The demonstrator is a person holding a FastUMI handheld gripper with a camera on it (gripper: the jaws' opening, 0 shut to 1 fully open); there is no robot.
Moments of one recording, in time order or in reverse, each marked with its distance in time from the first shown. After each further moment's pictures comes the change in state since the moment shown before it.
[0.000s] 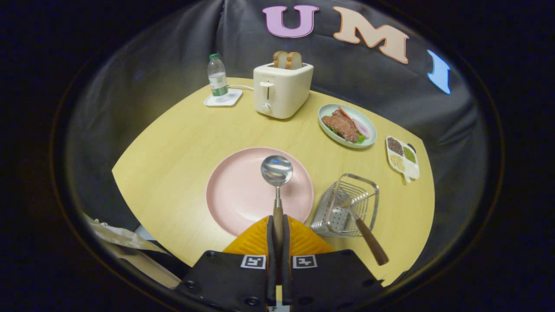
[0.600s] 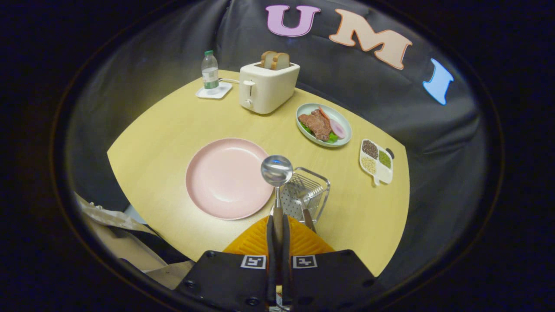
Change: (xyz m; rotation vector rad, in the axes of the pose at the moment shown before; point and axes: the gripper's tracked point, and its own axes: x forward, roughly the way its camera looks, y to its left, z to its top) arm -0.041 -0.068 -0.011 -0.096 0.070 -0.068
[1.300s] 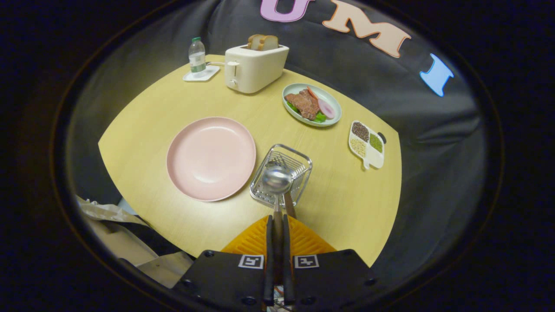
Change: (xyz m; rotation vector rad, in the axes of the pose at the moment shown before) arm 0.008 -0.022 -0.022 -0.001 0.125 -0.033
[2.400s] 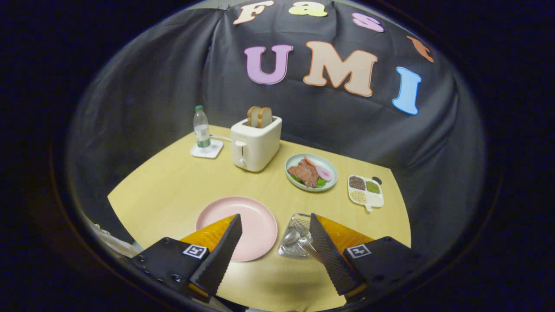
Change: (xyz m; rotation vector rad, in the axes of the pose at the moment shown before) arm -0.062 0.038 0.099 0.231 -0.580 -0.029
